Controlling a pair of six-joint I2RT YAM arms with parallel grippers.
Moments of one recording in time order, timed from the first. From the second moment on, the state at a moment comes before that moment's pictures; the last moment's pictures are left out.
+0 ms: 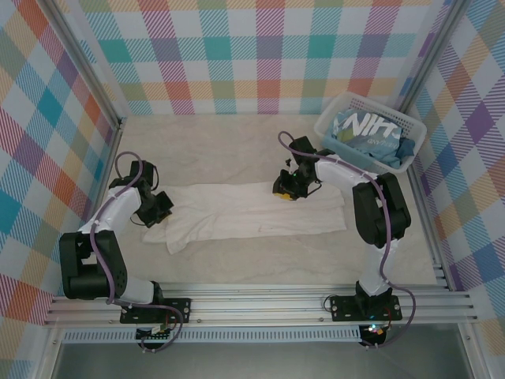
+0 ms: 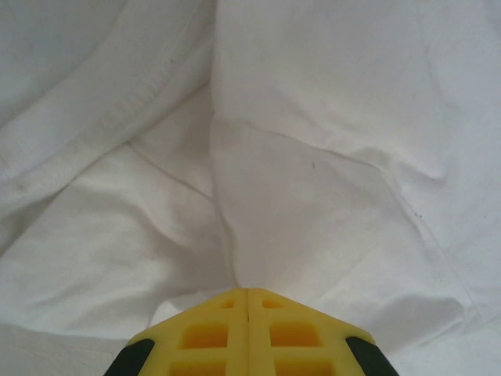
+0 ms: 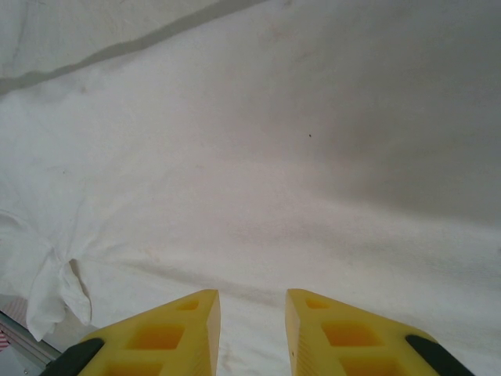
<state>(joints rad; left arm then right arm) 0.05 1.43 0.94 -0.87 0.11 -0.62 0.44 1.93 1.37 -0.69 -0.44 0.63</state>
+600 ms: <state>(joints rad) 0.11 1.61 1.19 -0.98 0.14 -0.66 0.44 1.94 1.37 -0.69 -0.44 0.63</state>
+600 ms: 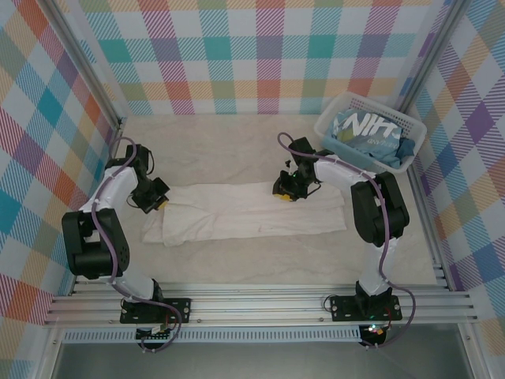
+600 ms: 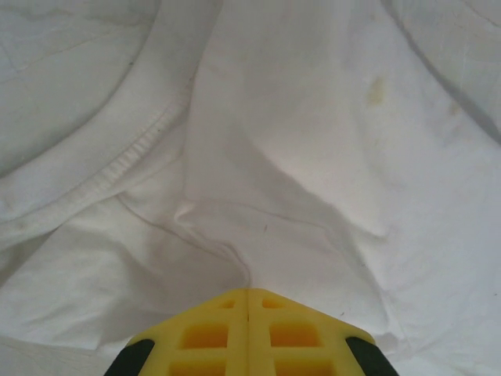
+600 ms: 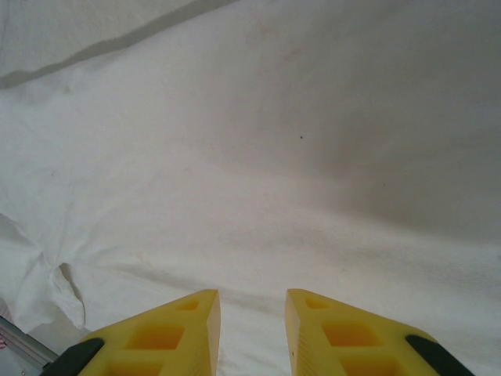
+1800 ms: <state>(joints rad) 0.12 2.02 1.53 -1.08 0.02 -0.56 0.44 1.94 1.37 -0.69 -0.43 0.63</state>
